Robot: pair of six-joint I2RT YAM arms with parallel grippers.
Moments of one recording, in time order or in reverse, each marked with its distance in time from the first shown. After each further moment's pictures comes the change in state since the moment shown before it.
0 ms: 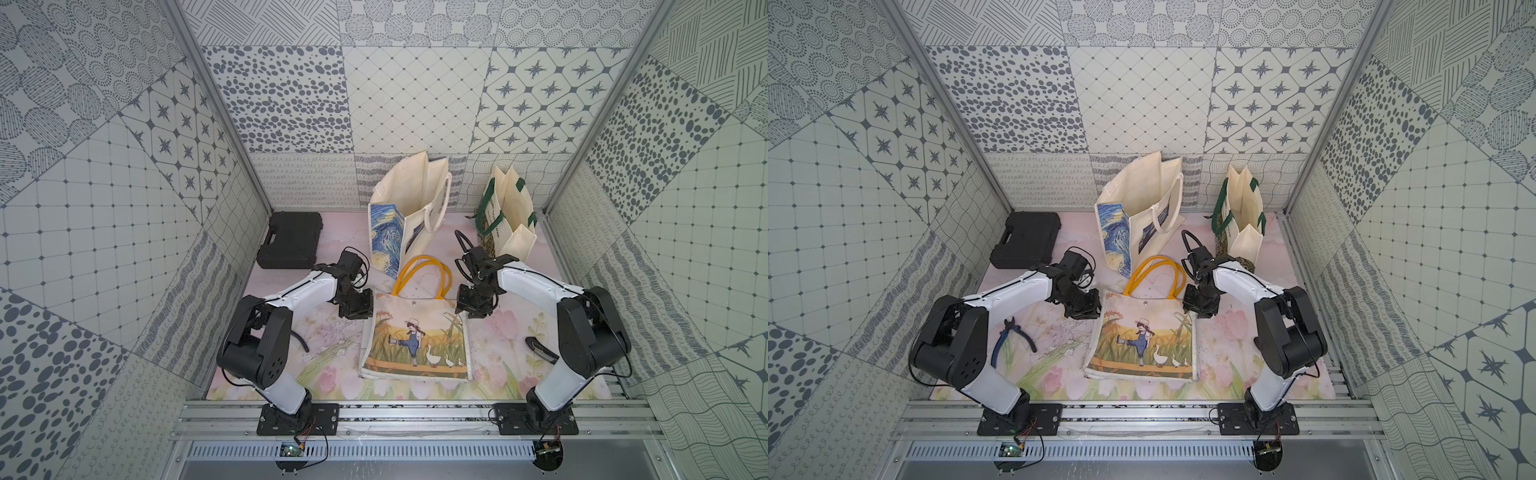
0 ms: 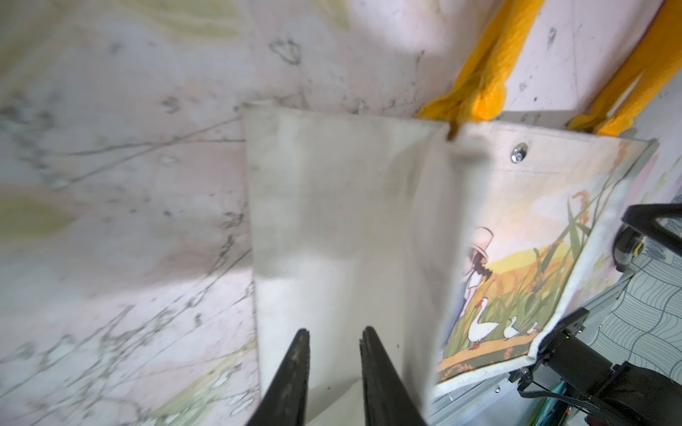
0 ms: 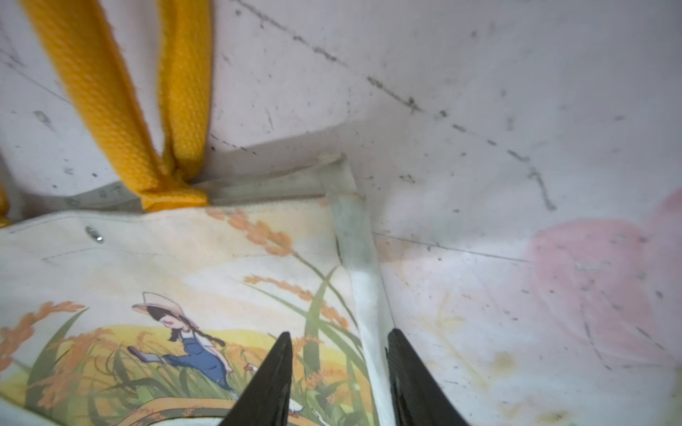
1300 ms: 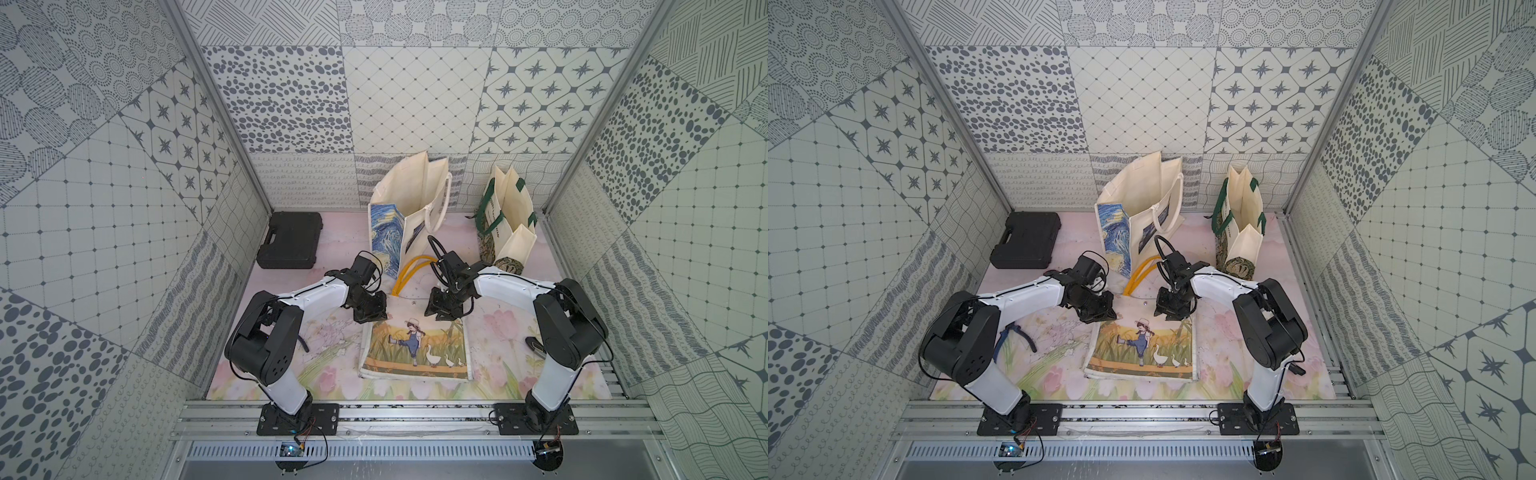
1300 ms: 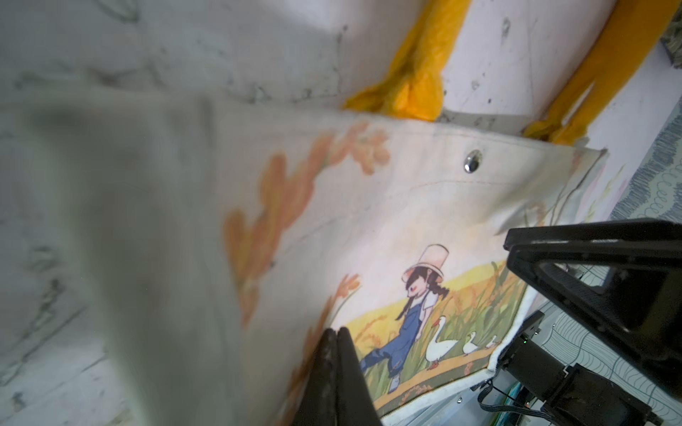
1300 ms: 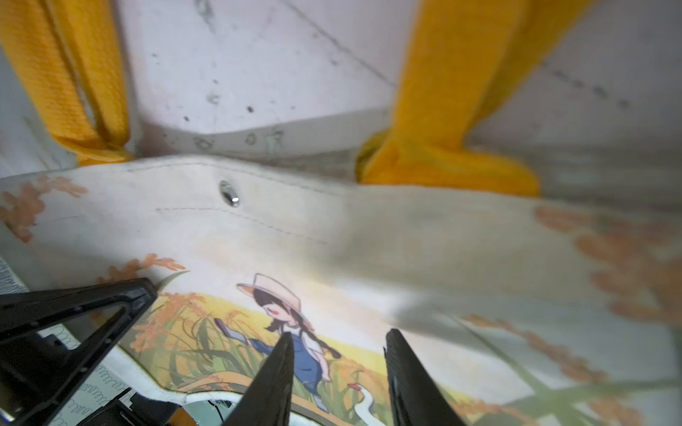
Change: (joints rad) left arm -0.106 0.066 -0.042 0.188 0.073 -0.179; right arm 0.165 0.141 0.016 0.222 -0.182 0.093
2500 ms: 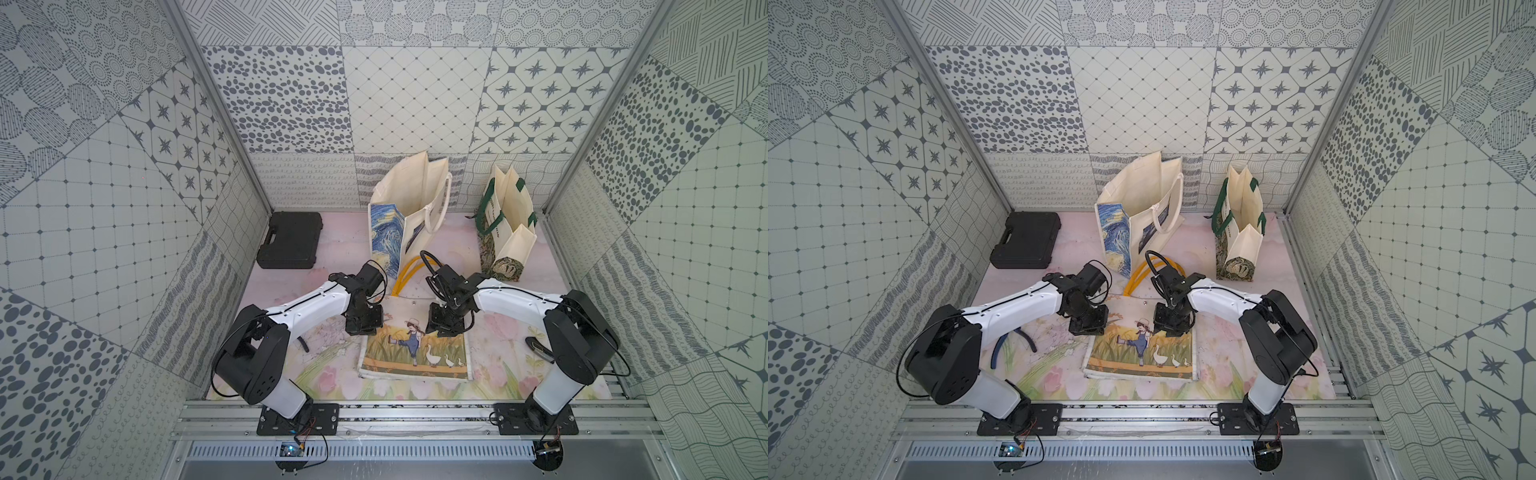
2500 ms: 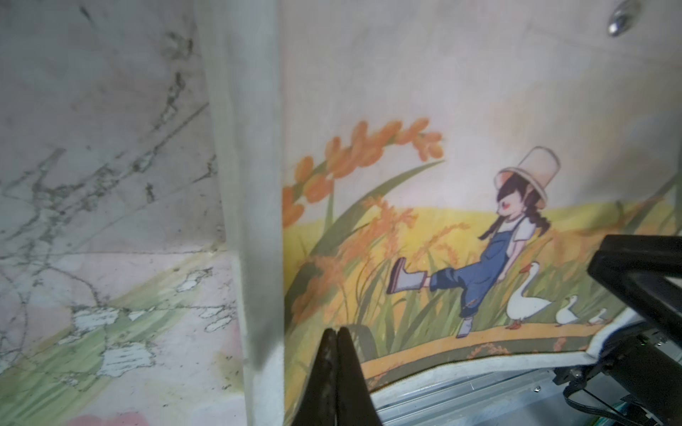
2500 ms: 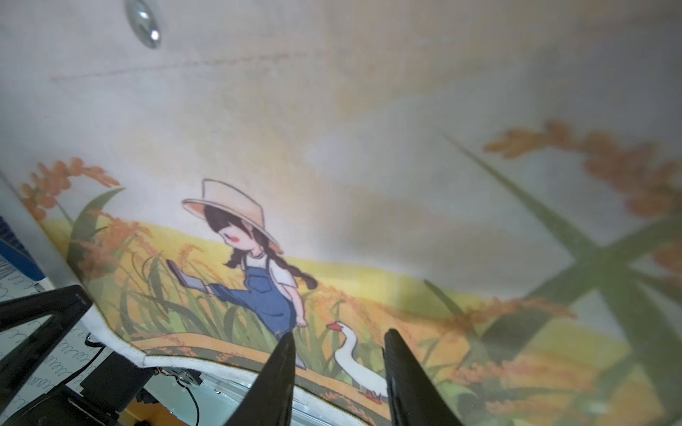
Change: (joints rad) left arm -0.117 -0.106 0.007 -0.299 -0.209 -0.010; right arm 0.124 -0.098 -0.096 -0.048 0.049 0.080
